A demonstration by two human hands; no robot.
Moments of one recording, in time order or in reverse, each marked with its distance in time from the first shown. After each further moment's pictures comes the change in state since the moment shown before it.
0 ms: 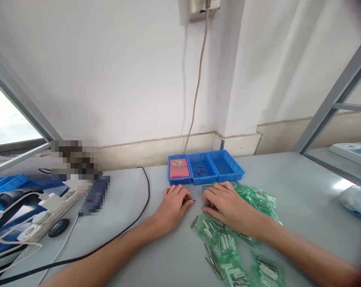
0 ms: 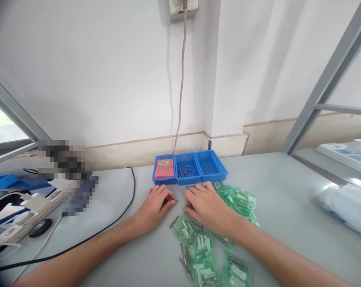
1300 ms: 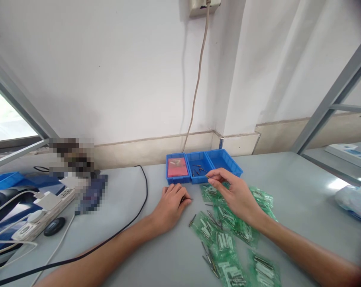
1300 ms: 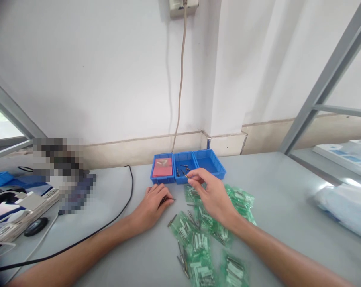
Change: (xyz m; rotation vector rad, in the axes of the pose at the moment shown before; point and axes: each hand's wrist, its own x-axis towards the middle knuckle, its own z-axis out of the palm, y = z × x) left_hand 0.000 0.002 -0.003 -0.061 -0.002 0.012; right_hand 0.008 0.010 -0.007 0.663 0.476 0.409
